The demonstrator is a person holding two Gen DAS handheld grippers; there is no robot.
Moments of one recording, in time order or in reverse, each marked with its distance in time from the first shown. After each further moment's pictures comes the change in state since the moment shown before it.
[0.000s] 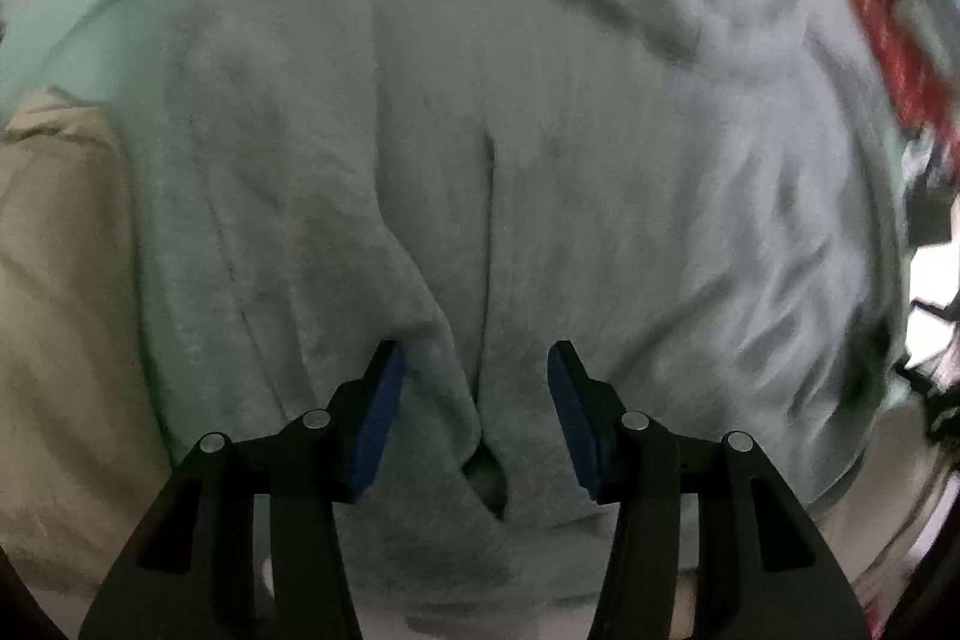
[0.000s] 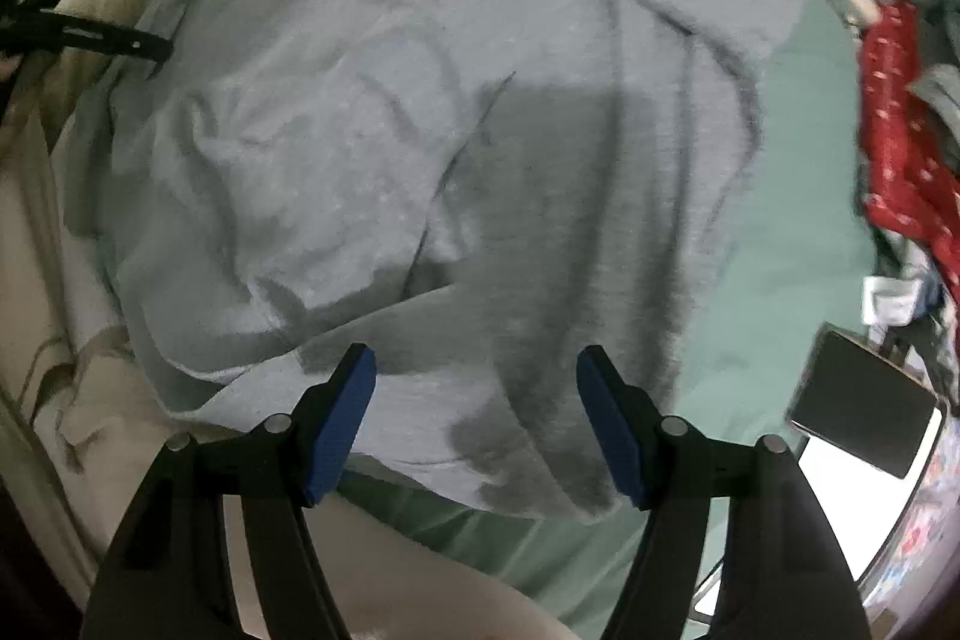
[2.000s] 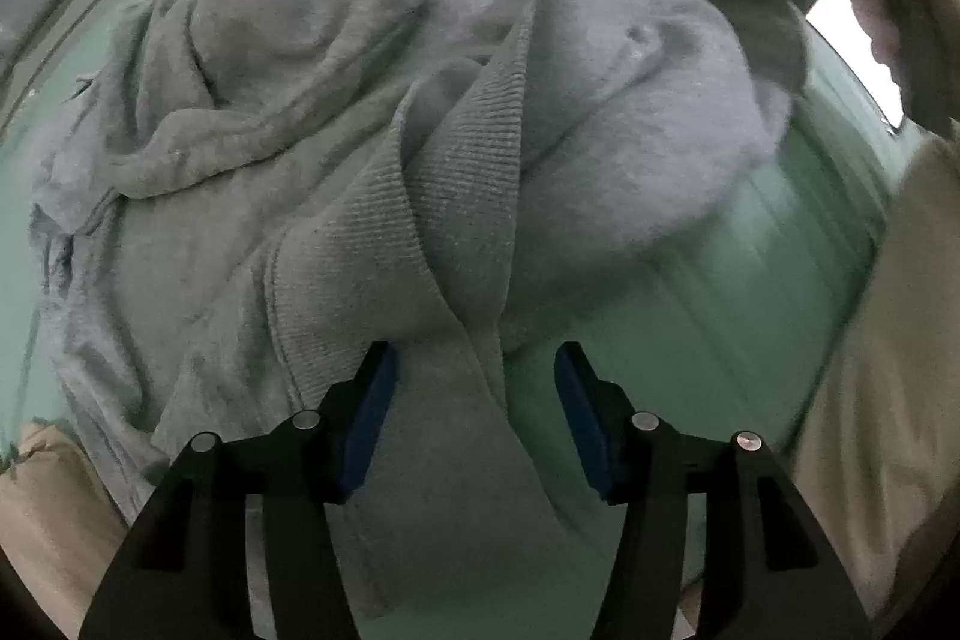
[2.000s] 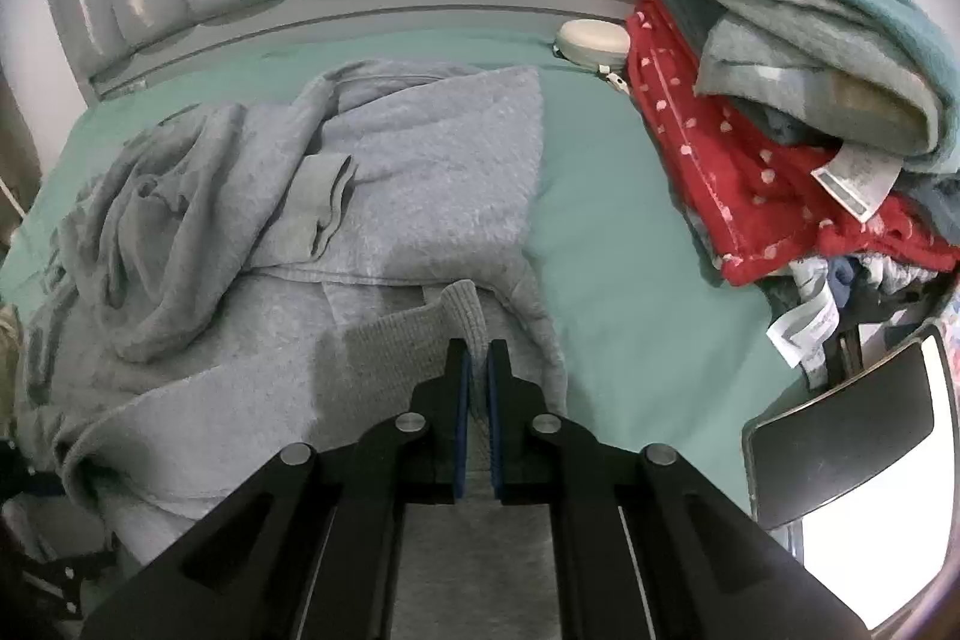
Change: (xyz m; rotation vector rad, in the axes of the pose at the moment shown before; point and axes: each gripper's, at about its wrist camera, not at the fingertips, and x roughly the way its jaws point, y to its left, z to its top) left arm -0.012 -0.139 -0.021 0.592 -0.257 0.074; right arm -0.027 -0.095 0.043 0.575 -0.528 -0.235
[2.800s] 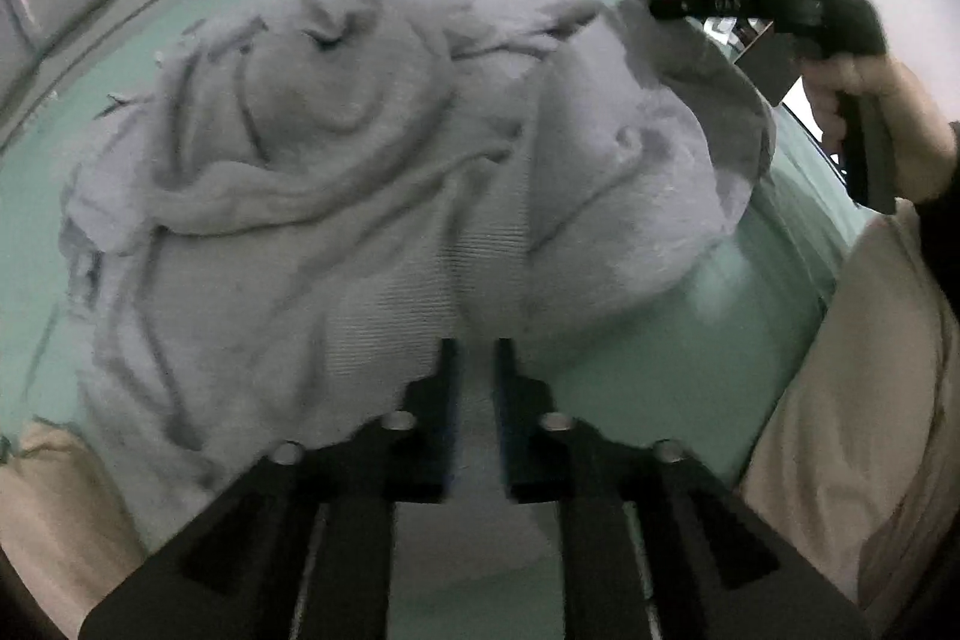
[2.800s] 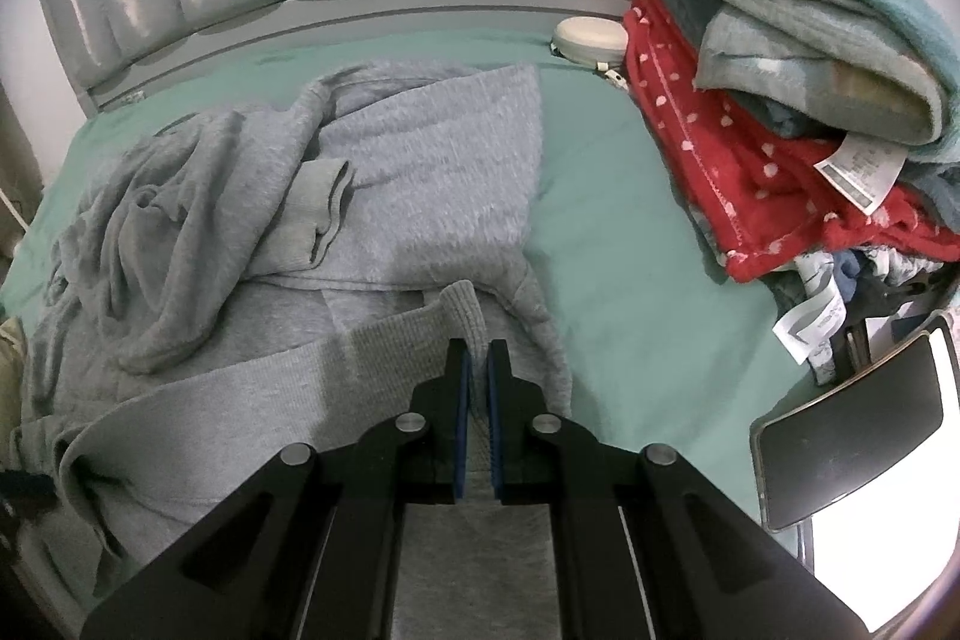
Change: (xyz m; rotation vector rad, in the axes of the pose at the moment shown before) left arm -0.036 0.020 0.009 -0.060 -0.127 -0.072; right arm 0.002 -0.004 0.000 0.033 -0.001 0.012
